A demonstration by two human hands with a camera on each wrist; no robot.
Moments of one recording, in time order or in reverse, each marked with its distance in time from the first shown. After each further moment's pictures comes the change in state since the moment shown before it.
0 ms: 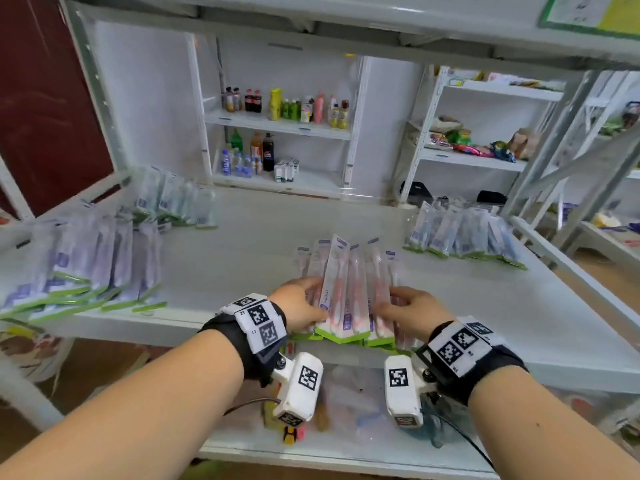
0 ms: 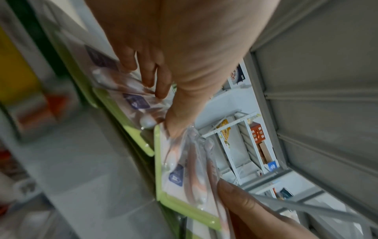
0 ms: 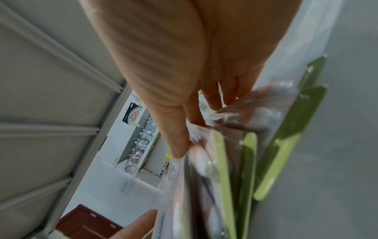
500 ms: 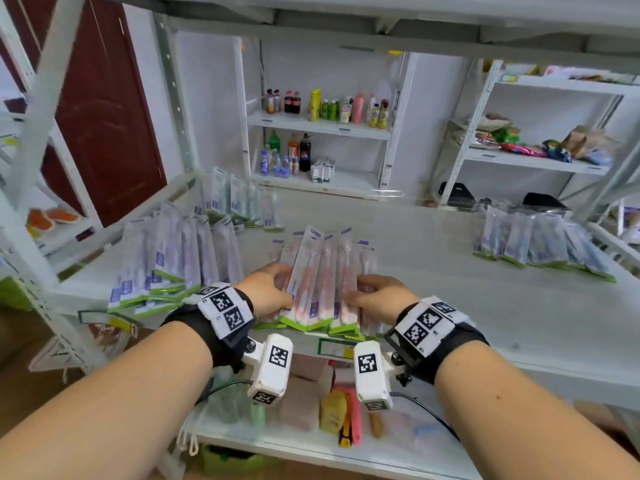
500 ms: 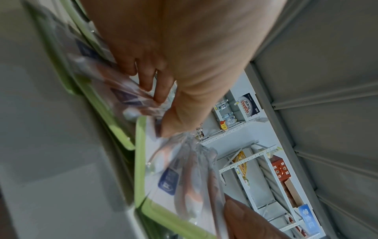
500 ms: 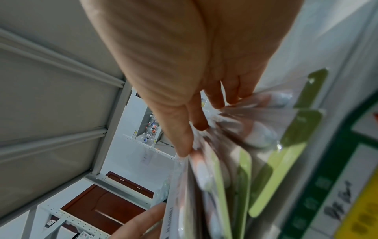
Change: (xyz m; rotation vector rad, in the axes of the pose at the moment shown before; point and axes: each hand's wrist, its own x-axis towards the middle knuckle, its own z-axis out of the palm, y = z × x) left_hand -0.044 -0.087 -0.139 0.127 0.164 -0.132; right_hand 0.019 -0.120 0.118 0.038 -0.183 -0.117
